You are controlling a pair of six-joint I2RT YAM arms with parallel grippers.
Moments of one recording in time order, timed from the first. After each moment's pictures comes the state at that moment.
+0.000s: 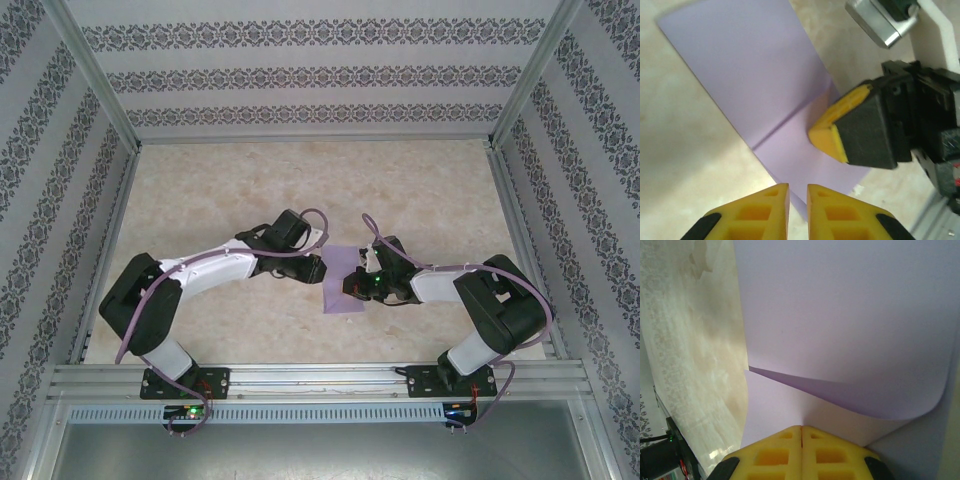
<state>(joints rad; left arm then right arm) -0.68 1.61 0.98 -0.36 0.40 -0.39 0.50 1.57 0.49 0.15 -0.58 0.81</state>
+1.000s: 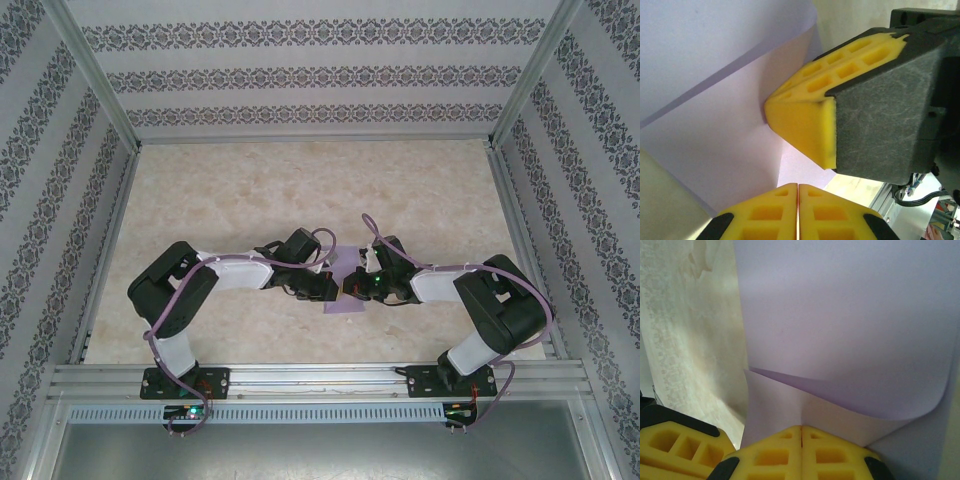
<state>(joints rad) -0.74 1.79 0.91 -0.11 0.62 -0.66 0.50 1.57 0.49 0.14 -0.58 0.80</state>
